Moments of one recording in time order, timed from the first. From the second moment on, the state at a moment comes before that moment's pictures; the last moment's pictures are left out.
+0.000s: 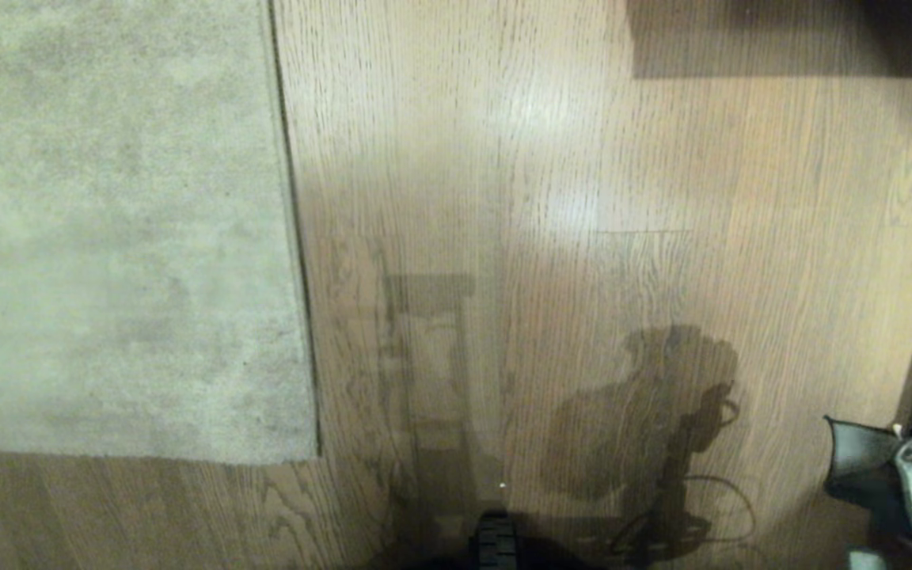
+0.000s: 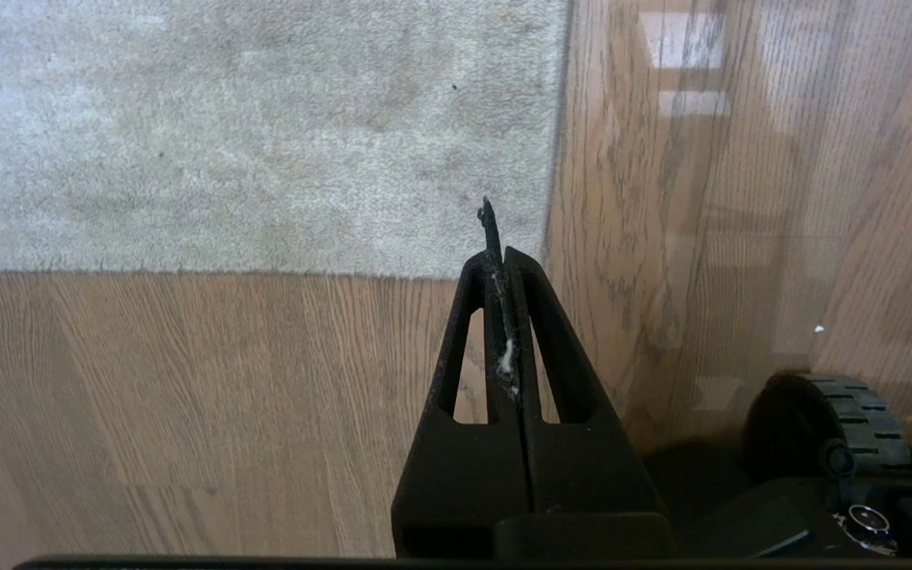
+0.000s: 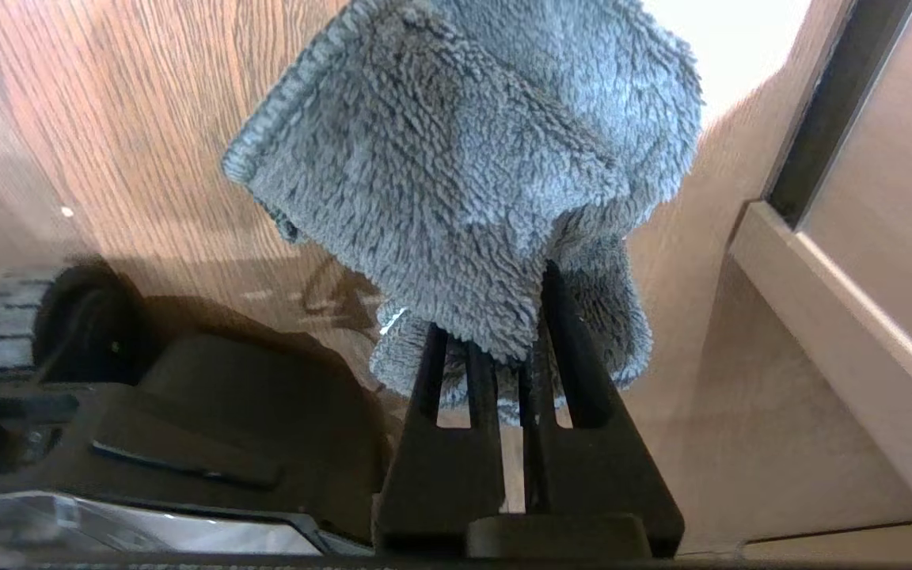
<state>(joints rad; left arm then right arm) 0.00 0.00 0.00 -0.01 0.00 -0.03 -0.08 0.28 0.00 -0.01 -0.01 -0.02</state>
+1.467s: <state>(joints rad) 0.00 0.00 0.00 -0.01 0.00 -0.03 -0.03 0.23 0.00 -0.01 -0.01 -0.01</state>
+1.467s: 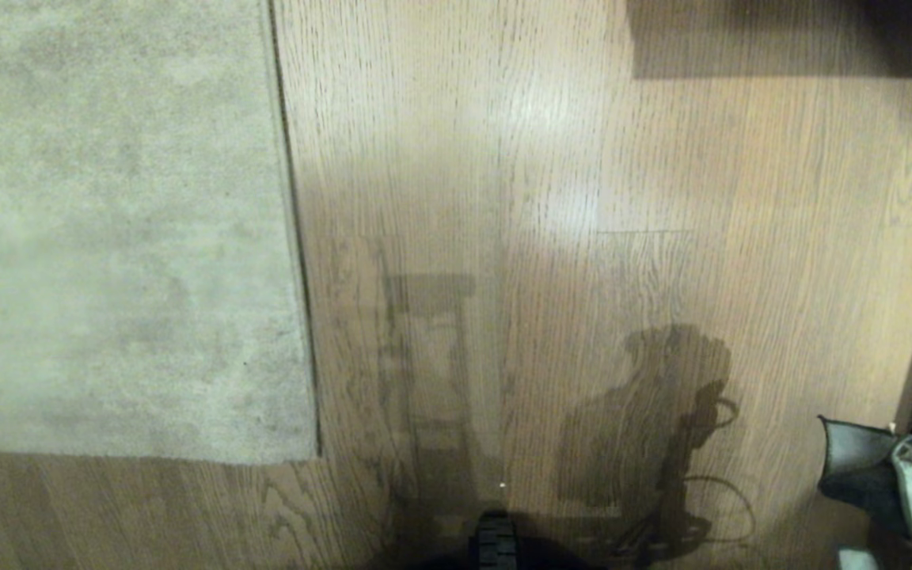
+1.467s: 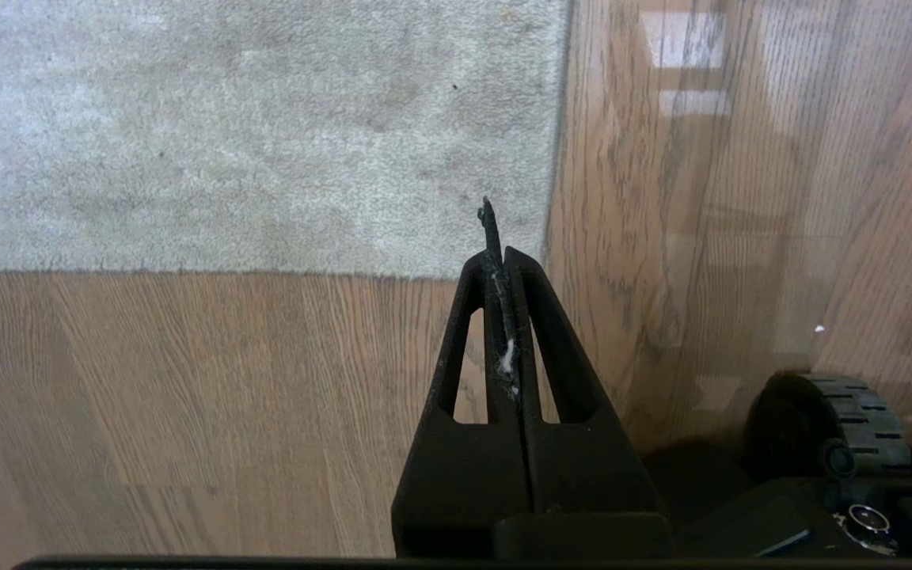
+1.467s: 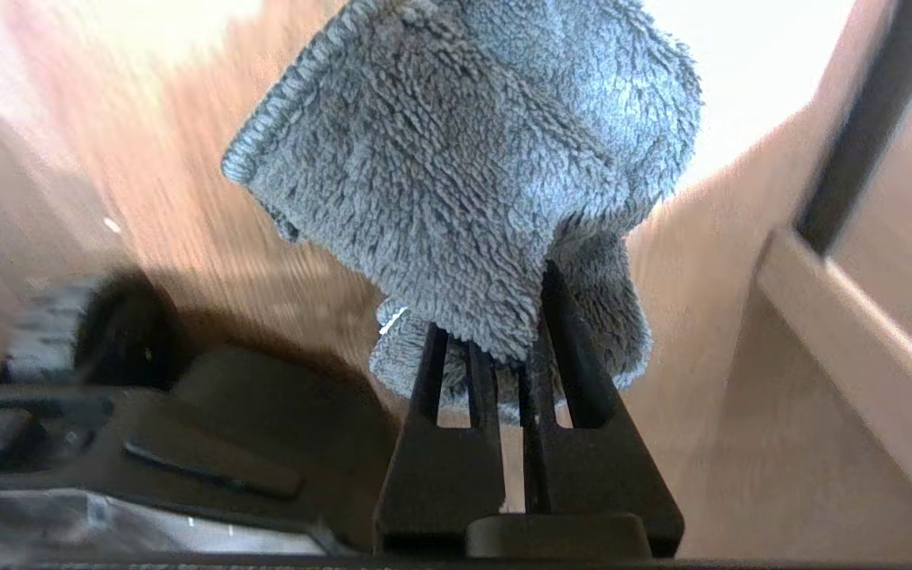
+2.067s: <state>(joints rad) 0.00 0.00 0.00 -0.01 0.00 -0.03 0.00 0.01 0.00 -0.01 -0.01 0.01</state>
